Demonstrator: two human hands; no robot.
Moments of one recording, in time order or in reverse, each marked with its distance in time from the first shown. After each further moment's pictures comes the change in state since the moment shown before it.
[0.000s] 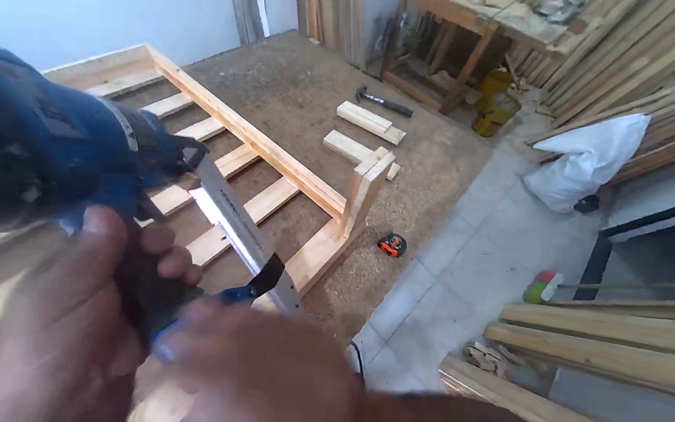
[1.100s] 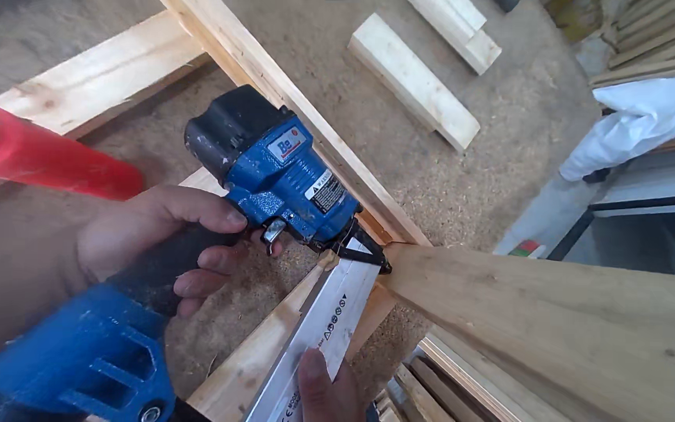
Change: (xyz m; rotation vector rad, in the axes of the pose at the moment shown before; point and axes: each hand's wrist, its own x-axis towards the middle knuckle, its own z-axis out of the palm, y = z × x) left_hand 0.302 -0.220 -0.054 -0.470 -0.681 -1.494; right_hand 0.005 0.220 0.120 0.663 0.519 1.500
